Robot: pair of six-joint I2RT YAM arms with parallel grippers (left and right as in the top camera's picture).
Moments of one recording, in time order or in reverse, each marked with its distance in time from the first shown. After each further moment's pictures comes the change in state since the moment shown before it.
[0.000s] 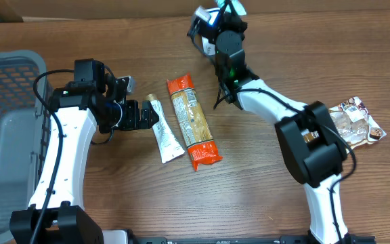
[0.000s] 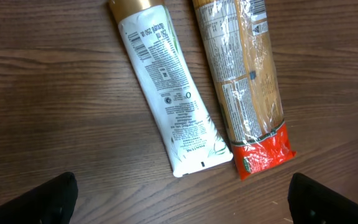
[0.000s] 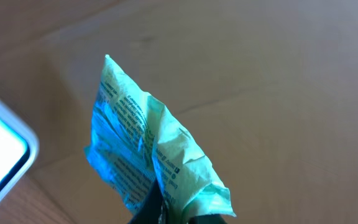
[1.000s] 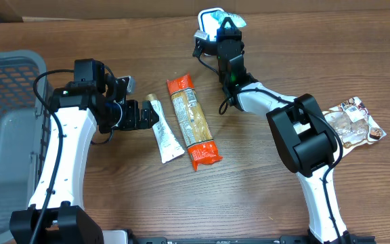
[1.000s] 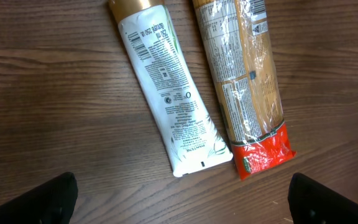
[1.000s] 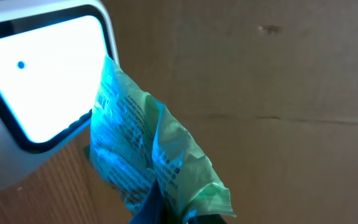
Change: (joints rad) left arm 0.000 0.000 0.000 0.000 0.000 0.000; right arm -0.030 0.100 0.000 -0.038 -0.047 -0.240
